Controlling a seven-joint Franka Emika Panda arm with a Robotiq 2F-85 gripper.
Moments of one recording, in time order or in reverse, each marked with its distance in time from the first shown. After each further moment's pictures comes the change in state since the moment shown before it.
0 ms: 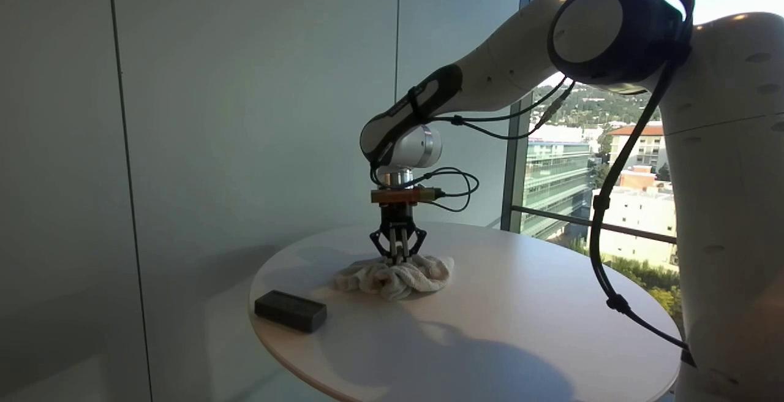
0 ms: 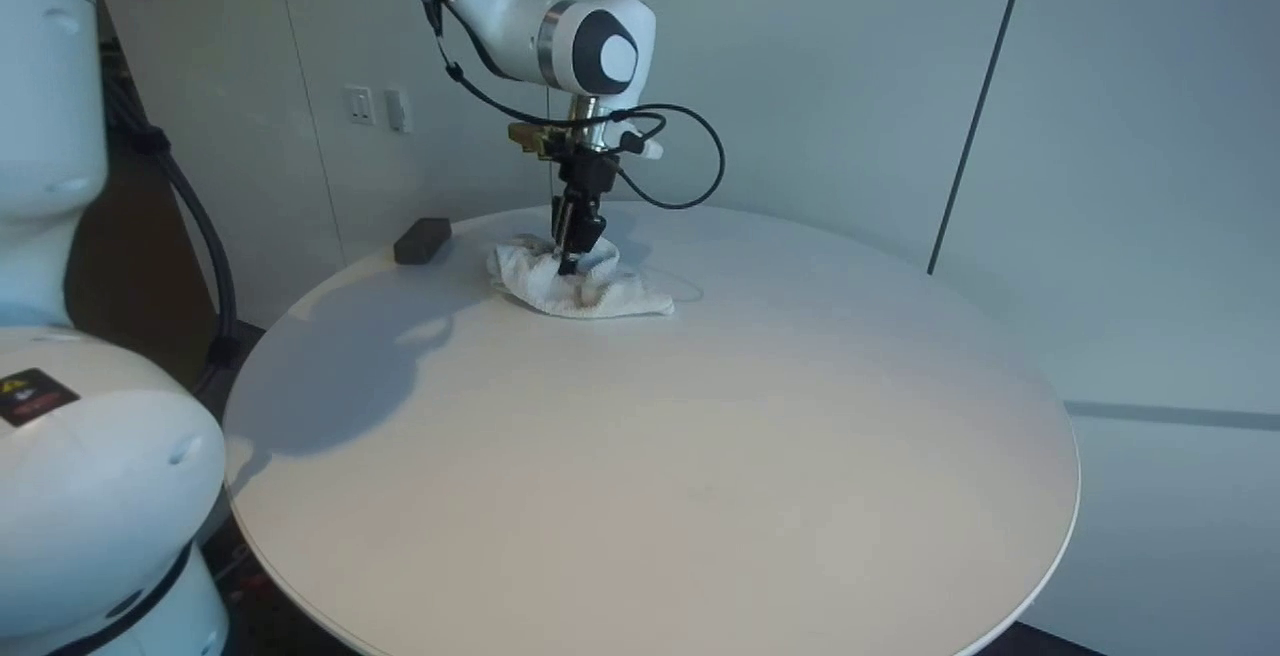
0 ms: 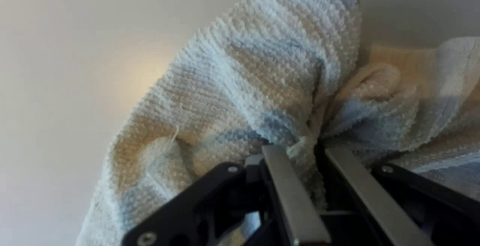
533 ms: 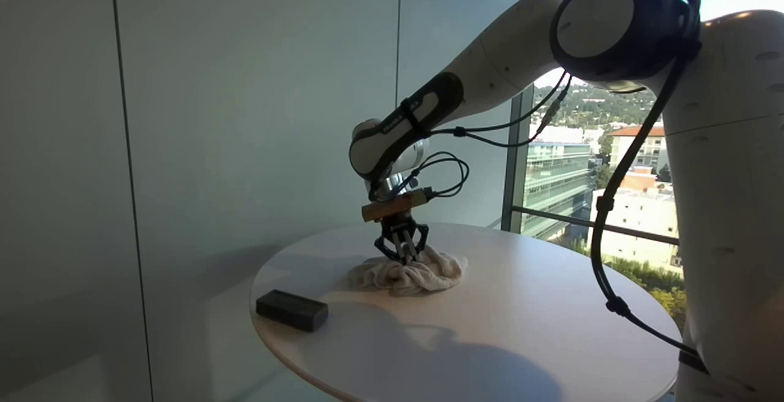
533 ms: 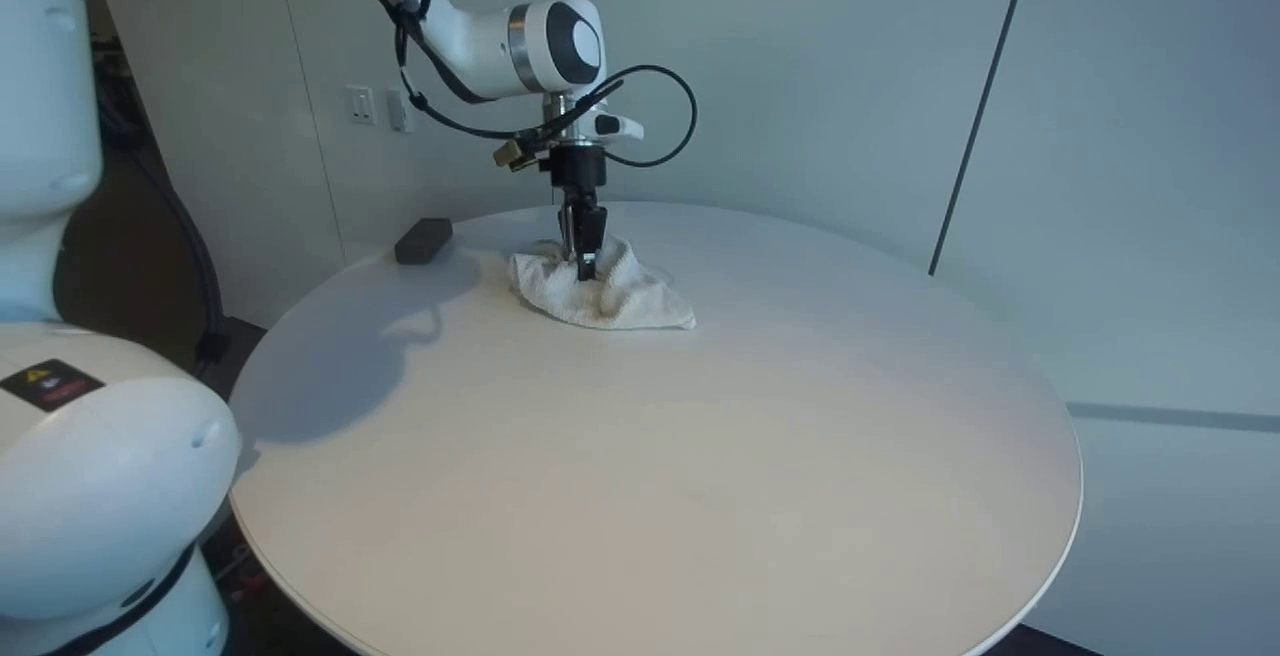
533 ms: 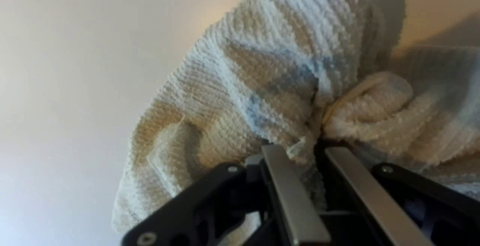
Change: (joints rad) arm 0.072 -0.004 0.002 -0.019 -0.321 0.000 0.264
